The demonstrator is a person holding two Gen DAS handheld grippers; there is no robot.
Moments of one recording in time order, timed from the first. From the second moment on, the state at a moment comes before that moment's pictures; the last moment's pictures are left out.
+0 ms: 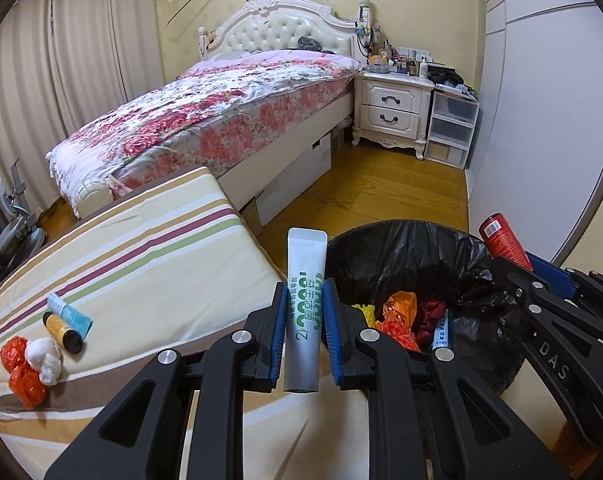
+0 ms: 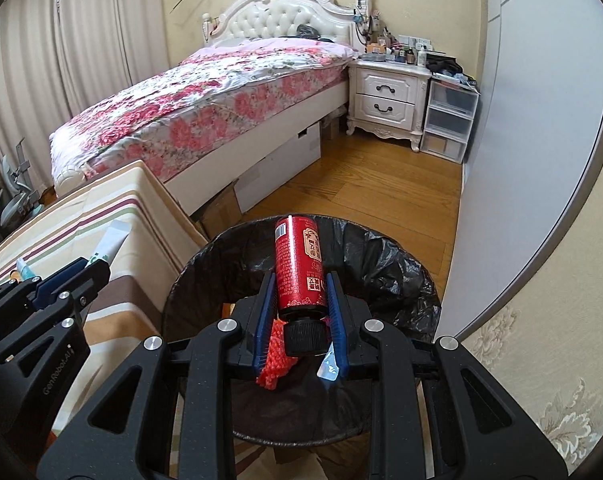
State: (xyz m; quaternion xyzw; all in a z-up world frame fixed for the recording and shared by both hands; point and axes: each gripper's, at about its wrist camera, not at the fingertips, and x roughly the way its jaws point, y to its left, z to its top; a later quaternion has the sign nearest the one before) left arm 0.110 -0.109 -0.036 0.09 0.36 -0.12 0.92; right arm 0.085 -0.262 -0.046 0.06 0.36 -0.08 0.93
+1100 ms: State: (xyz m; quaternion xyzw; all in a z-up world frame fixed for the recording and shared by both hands) left arm 0.127 -0.118 -0.043 0.11 0.37 -0.09 0.92; right arm 0.085 -0.285 -0.054 0.09 0.35 -0.12 0.92
